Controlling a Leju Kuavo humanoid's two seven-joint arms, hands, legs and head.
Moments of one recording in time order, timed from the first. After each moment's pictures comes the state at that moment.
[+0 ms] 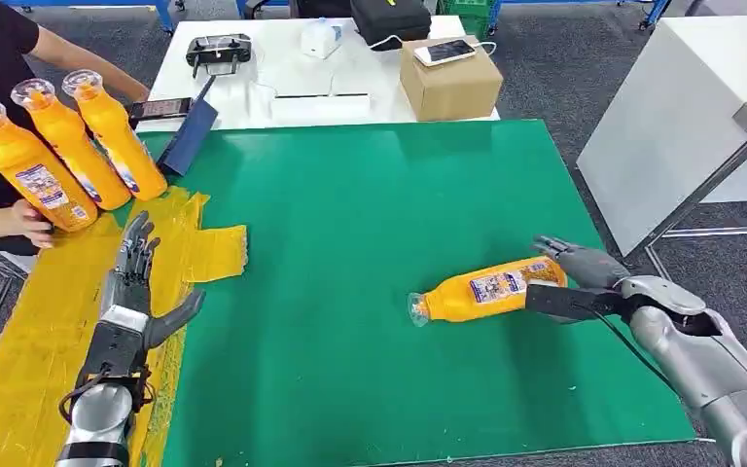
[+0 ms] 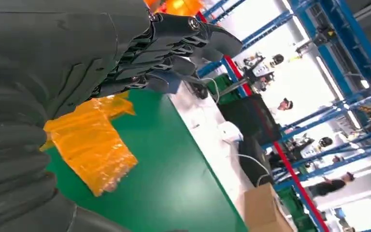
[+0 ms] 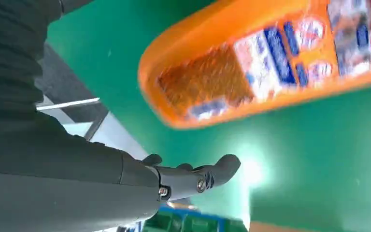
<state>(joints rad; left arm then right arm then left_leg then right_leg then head) -0.09 -0.06 0.05 -1.48 -0.41 0.04 -0.55 -0.52 -0.57 0.58 -1.00 0.63 0.24 -0.21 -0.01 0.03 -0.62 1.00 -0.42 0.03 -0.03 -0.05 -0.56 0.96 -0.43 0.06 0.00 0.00</state>
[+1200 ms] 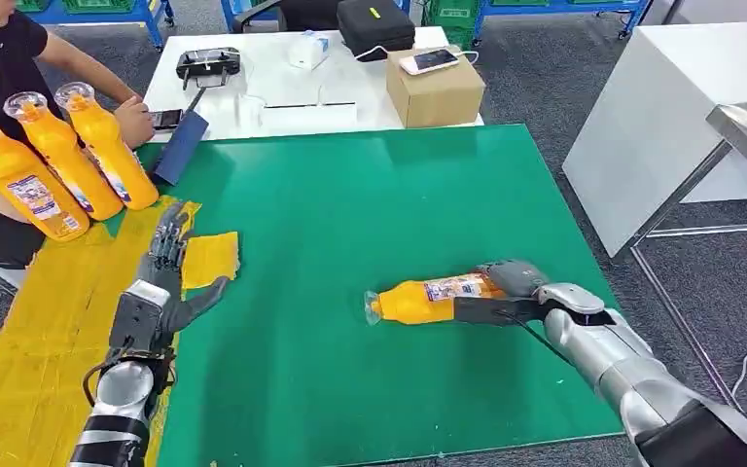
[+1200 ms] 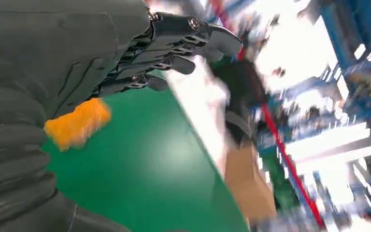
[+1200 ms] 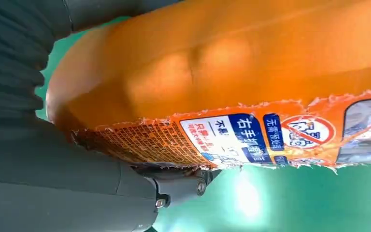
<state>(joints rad) -0.18 -0.06 -0.01 -1.35 -0.28 -0.05 -0.50 -0.66 -0.24 0.81 -0.54 0.64 0.09 -0.22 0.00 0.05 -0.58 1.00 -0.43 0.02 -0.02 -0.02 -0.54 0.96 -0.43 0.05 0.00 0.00</state>
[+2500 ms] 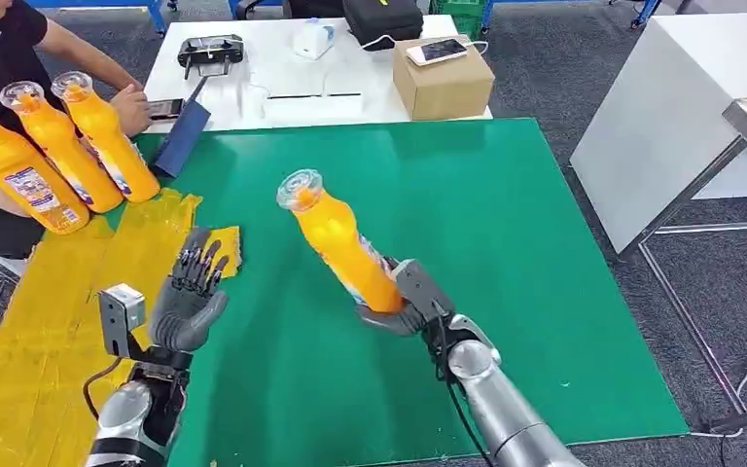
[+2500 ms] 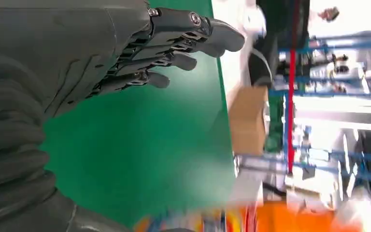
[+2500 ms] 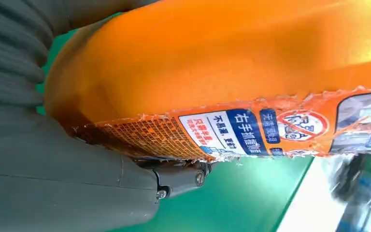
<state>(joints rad) -0.09 -0.12 -0.02 -1.39 0.03 -0.28 -0.37 -0.38 0.15 0.43 -0.96 0.16 0.16 -0.17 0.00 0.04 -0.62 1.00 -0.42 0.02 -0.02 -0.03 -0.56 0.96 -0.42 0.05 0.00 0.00</state>
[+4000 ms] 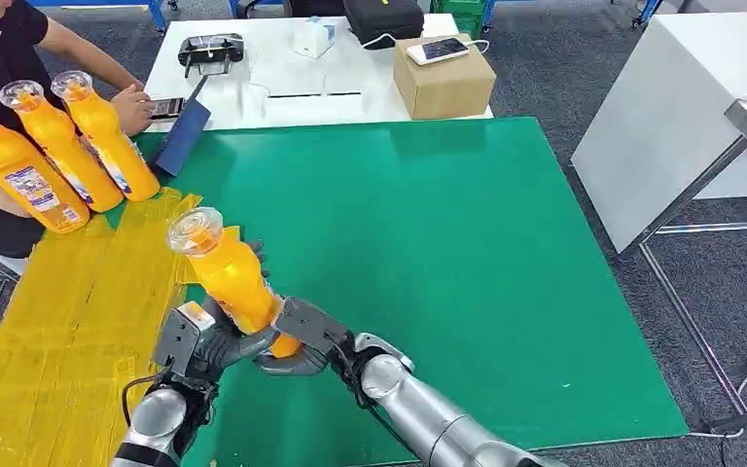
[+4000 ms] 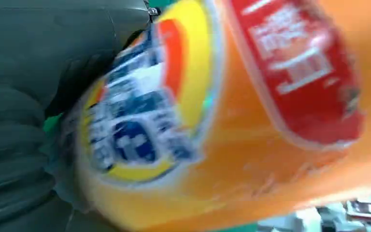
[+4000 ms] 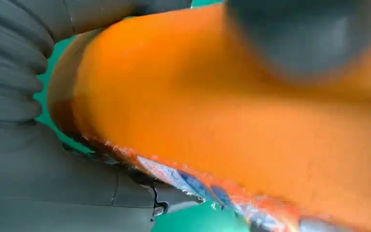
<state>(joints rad) -0.08 -0.08 -0.22 -1.39 -0.17 -0.19 -0.41 -0.49 0.32 0.80 -0.72 0.08 0.19 -0.17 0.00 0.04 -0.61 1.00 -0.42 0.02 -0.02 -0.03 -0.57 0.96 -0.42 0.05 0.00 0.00</state>
